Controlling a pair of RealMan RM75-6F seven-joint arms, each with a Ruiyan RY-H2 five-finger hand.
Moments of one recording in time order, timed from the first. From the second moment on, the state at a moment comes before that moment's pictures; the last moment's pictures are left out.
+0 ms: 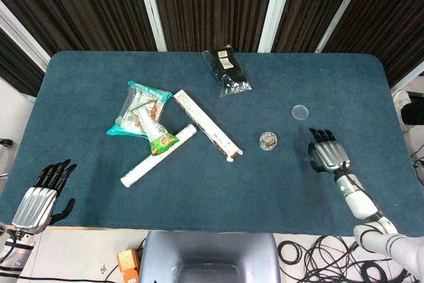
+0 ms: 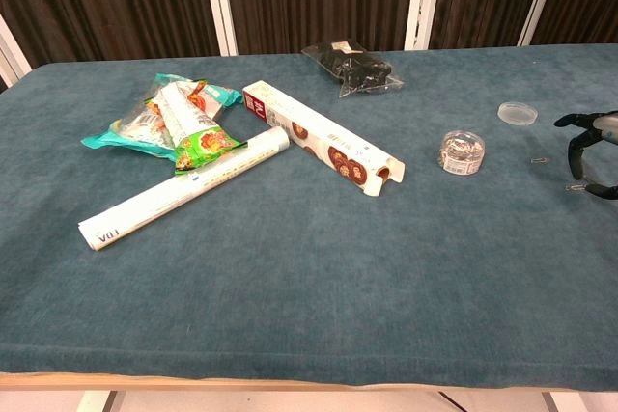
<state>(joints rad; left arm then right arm) -0.18 -1.16 0.02 -1.54 1.60 1.40 -0.04 0.56 -1.52 0.07 -0.92 -1.35 0.80 0.05</state>
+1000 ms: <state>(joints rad) -0.18 -1.15 0.03 -1.54 1.60 1.40 -0.05 0.58 -1.56 0.07 -0.87 -1.34 0.78 0.05</state>
